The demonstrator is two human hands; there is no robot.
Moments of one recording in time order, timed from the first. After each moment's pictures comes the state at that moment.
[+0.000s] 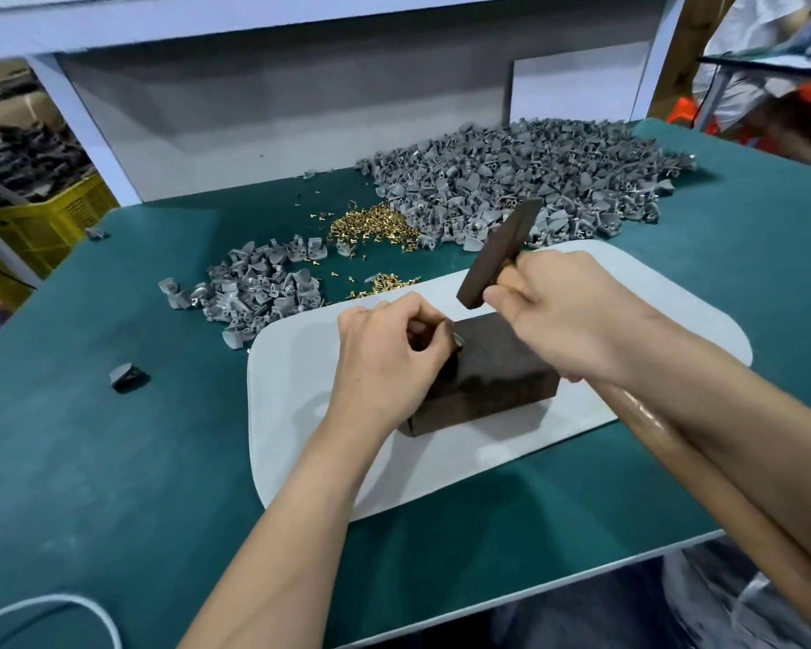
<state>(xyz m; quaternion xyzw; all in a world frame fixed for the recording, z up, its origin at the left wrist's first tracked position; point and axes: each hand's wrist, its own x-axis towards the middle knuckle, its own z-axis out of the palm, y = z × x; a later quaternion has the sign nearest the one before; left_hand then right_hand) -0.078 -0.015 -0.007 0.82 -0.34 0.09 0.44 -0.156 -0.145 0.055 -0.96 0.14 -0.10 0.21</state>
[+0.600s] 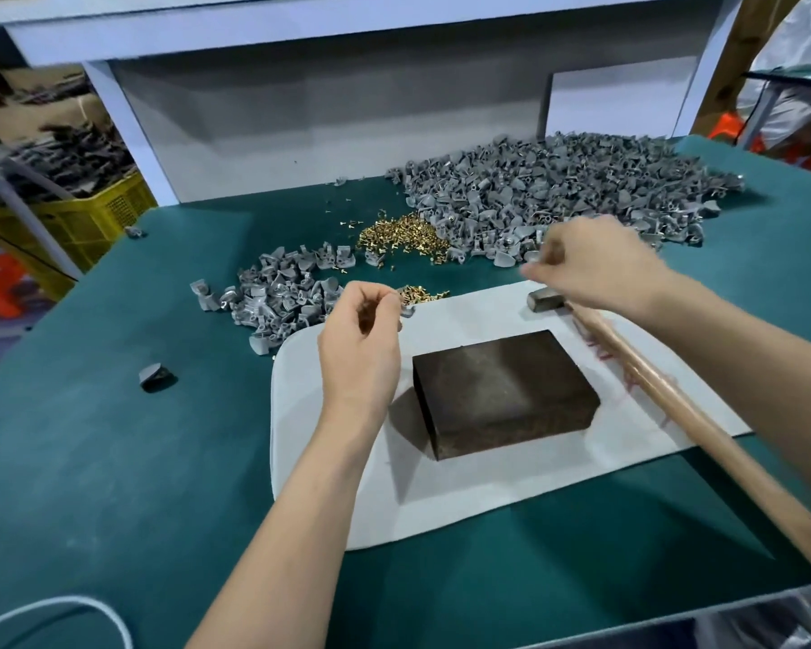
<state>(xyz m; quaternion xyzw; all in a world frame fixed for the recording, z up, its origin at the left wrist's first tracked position) -0.048 -0.006 -0.012 0.71 -0.15 0.07 0.68 -0.083 -0.226 0.034 -0.97 0.16 -0.13 0.12</state>
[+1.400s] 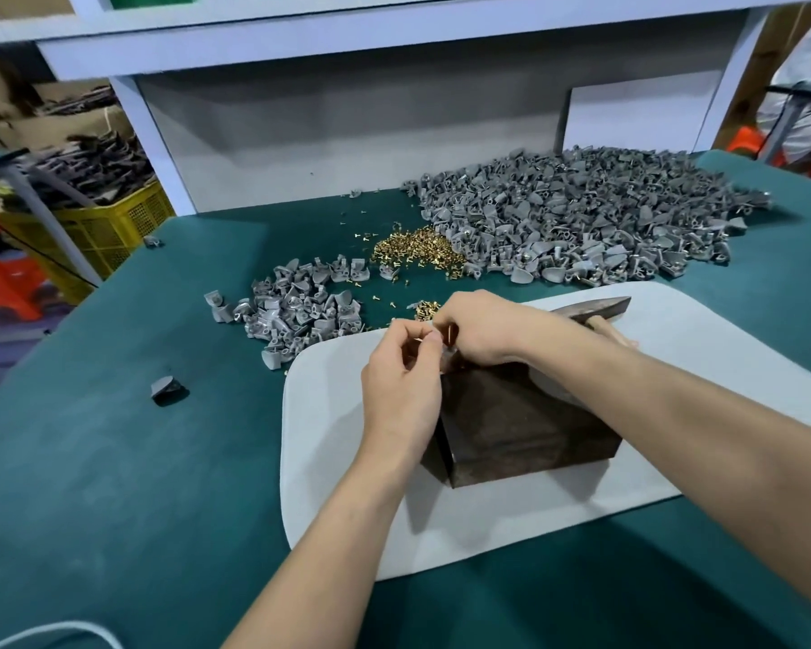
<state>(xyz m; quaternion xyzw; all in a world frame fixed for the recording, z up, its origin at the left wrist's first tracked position) -0.051 -0.020 -0.030 0.73 -0.14 0.02 0.67 -0.030 -0.140 0.017 -0.99 0.03 0.10 0.14</state>
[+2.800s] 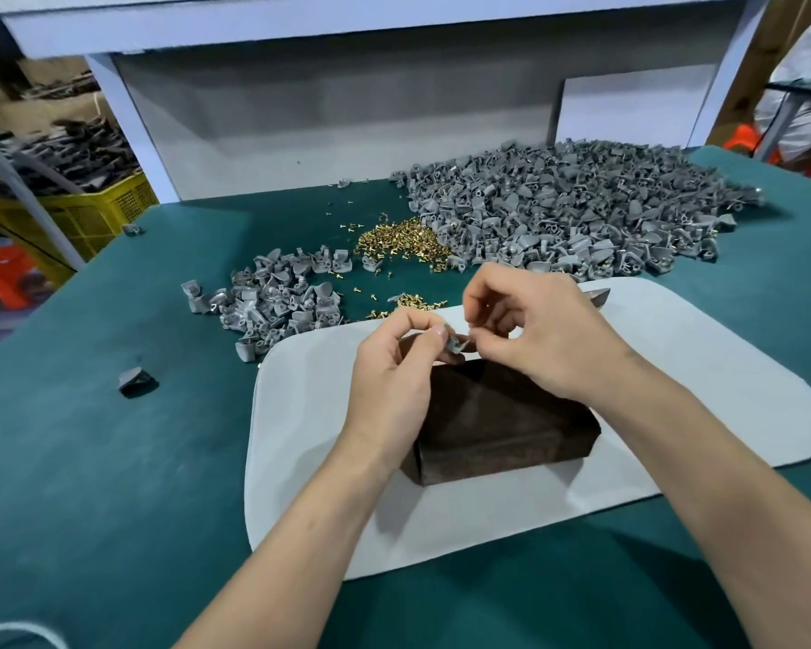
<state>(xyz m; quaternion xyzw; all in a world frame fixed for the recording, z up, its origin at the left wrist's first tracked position) -0.066 -0.026 -0.018 0.66 -0.22 -0.05 0.72 -0.103 -0.169 0.017 -0.90 -0.08 -0.20 0.38</state>
